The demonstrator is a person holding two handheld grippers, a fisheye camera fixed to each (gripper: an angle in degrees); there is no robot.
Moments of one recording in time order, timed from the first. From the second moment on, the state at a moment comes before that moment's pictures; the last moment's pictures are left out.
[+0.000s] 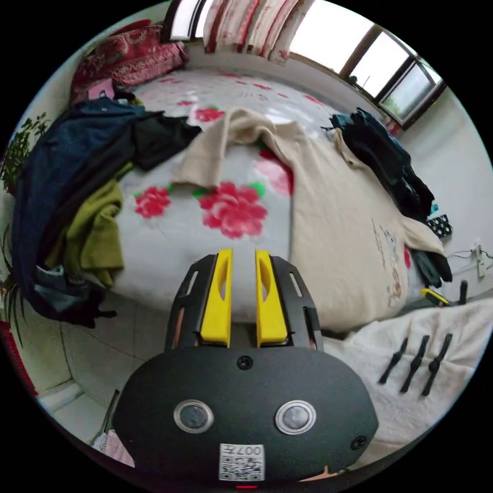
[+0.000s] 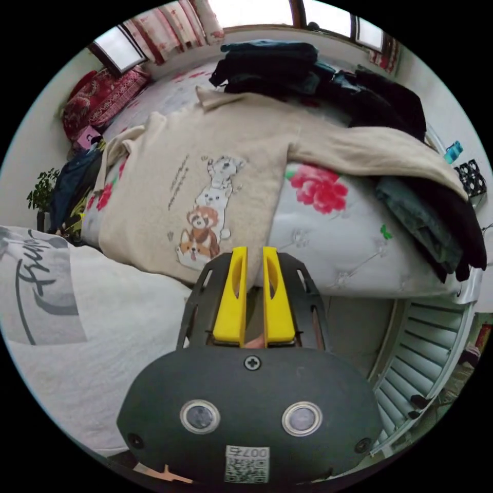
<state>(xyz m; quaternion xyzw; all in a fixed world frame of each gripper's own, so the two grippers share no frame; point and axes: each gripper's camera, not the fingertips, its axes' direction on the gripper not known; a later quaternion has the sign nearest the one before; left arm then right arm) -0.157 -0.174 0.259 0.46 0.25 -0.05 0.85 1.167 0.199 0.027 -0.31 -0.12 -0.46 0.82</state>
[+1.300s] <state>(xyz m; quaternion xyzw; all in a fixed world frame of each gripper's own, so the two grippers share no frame) -0.427 -0.175 0.178 0.60 0.61 0.11 0.50 1.056 0.228 0.037 -0.30 -0.30 -0.44 0.79</state>
